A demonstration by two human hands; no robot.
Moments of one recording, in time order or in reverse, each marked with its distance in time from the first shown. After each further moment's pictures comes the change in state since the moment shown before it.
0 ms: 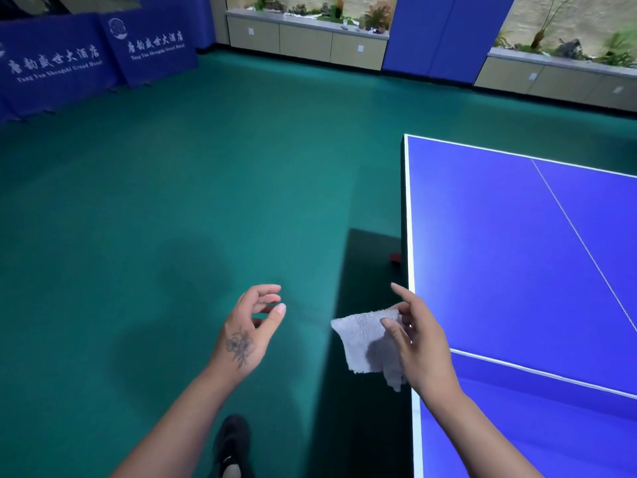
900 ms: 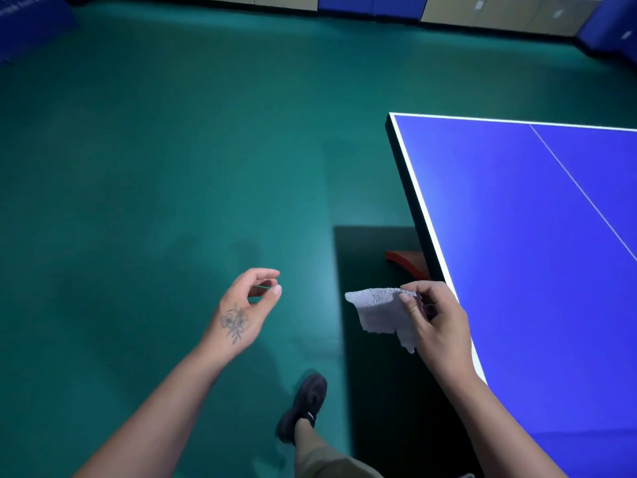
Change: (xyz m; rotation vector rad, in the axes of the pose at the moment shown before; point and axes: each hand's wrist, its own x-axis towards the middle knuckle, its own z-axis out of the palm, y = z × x) left_hand 0.478 -0.038 -0.036 0.126 -0.332 0.017; right_hand 0.364 -0.026 0.141 -0.067 0.331 0.145
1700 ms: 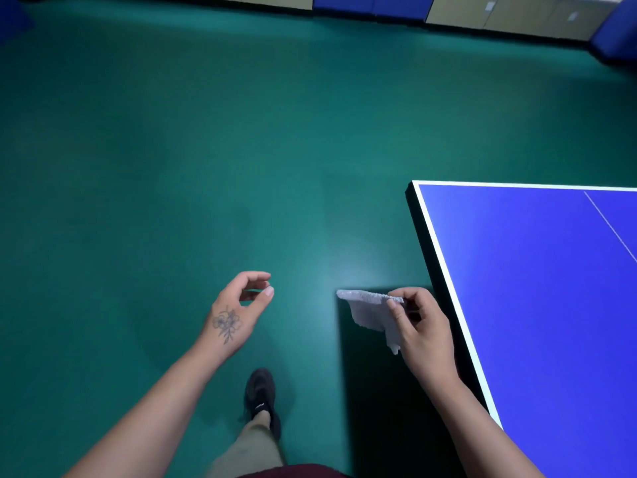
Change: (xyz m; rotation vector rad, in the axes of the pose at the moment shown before) left_hand 0.528 0.032 -0.025 -0.058 -0.024 -0.066; right_hand 0.487 -0.021 0.178 -0.040 -0.011 0.073
